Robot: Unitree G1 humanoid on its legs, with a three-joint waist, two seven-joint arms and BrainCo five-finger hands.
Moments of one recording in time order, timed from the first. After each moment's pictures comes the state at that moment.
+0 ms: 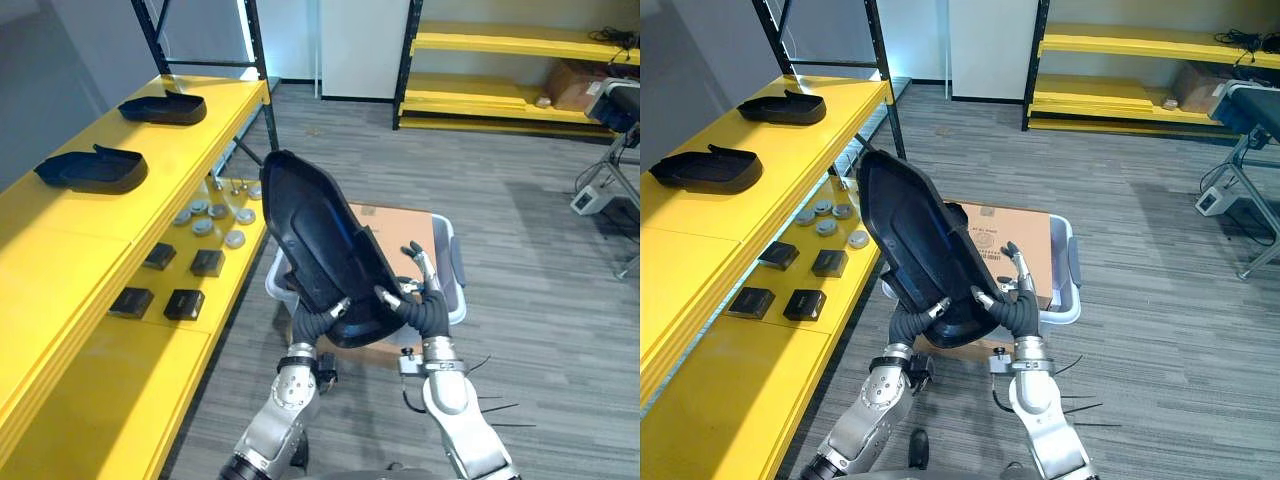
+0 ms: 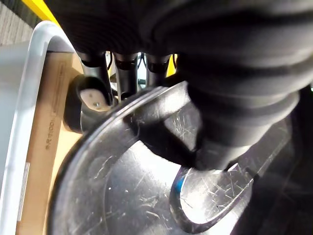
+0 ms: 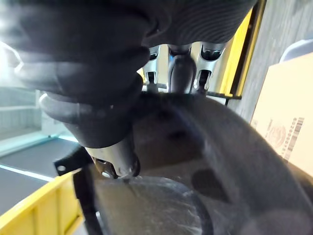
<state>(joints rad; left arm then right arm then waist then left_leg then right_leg) 0.06 0.04 -0.39 -0.02 -0.14 -0.05 0.40 0.15 -0.16 0.19 -0.35 0.05 -0.15 -0.21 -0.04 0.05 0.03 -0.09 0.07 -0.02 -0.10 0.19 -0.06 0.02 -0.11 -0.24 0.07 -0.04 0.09</state>
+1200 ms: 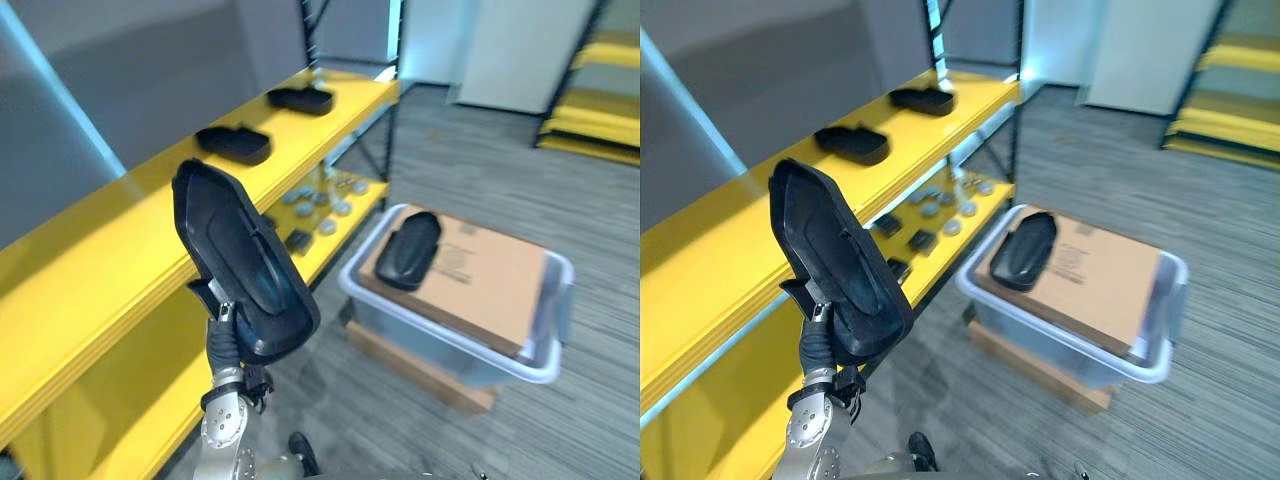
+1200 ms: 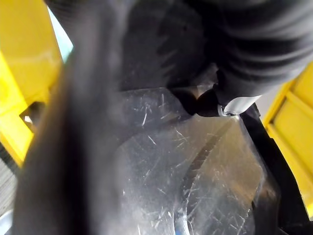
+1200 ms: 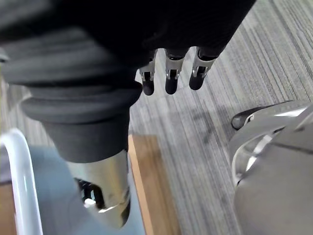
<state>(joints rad) 0.33 -0.04 -0.10 -0.18 -0.21 -0.12 0.30 0.19 -0.02 -0.45 0.92 0.34 -0.06 -0.17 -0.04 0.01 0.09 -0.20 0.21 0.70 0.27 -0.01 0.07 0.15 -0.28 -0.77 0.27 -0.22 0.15</state>
